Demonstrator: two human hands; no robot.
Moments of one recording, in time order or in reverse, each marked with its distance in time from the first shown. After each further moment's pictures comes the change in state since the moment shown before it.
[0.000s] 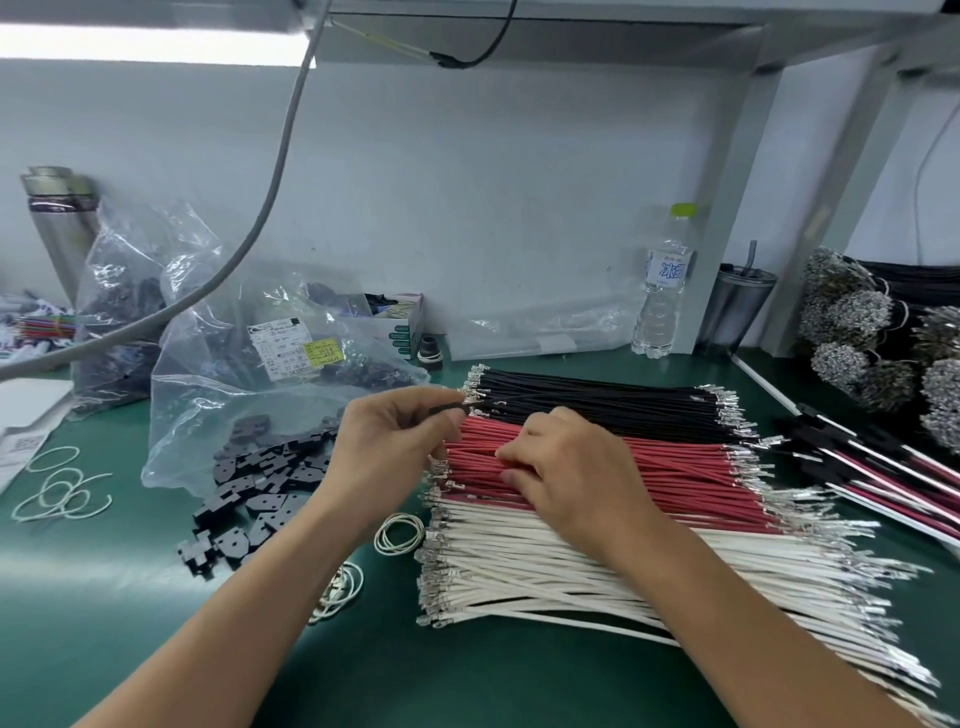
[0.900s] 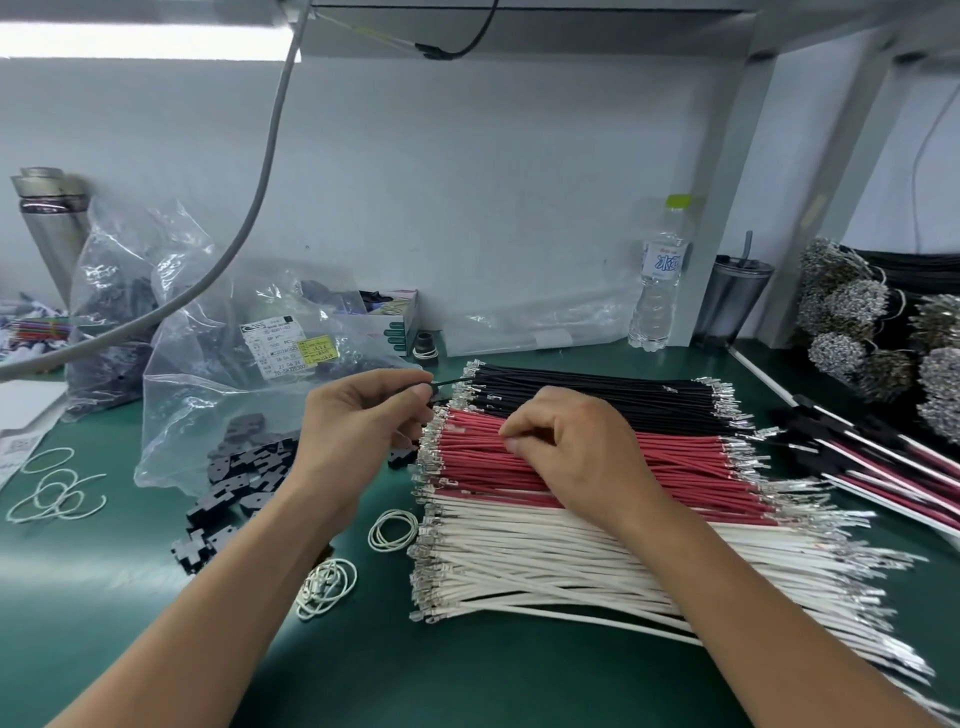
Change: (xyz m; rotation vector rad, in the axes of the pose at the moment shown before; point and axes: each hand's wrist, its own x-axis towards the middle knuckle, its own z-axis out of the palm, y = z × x) left_hand 0.008 0.005 -0.011 -0.135 0.113 -0.057; right_hand 0.008 0.007 -0.012 0.379 0.013 0.194
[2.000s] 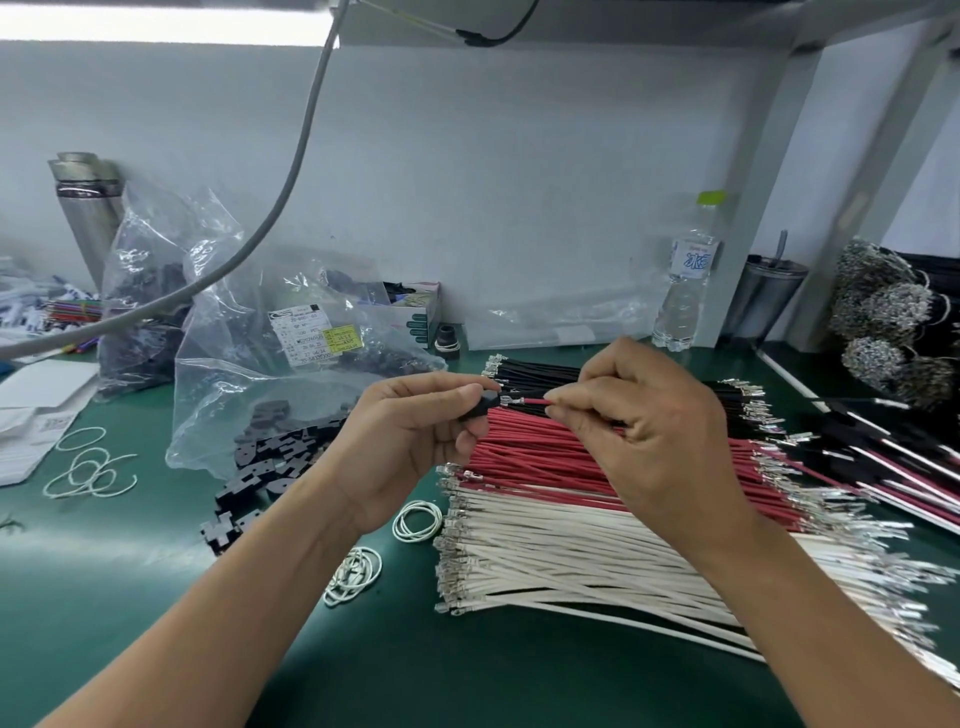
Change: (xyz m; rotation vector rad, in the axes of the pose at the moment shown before) left_hand -0.010 0.011 -0.002 -0.341 -0.445 -0.181; right_hand -0.014 -0.018 -0.028 -0.050 0.353 -0.325
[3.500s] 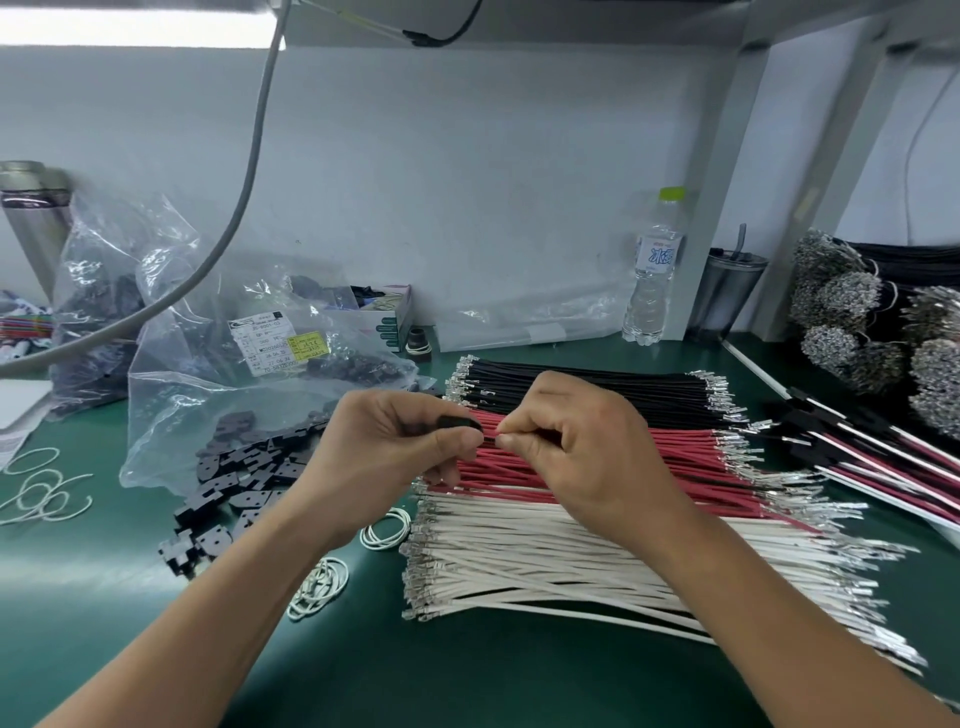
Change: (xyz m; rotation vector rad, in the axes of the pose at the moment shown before) left_hand -0.006 -0.006 0.016 0.506 0.081 0.193; right_hand -0.004 -0.003 0.007 0.078 -0.259 0.154
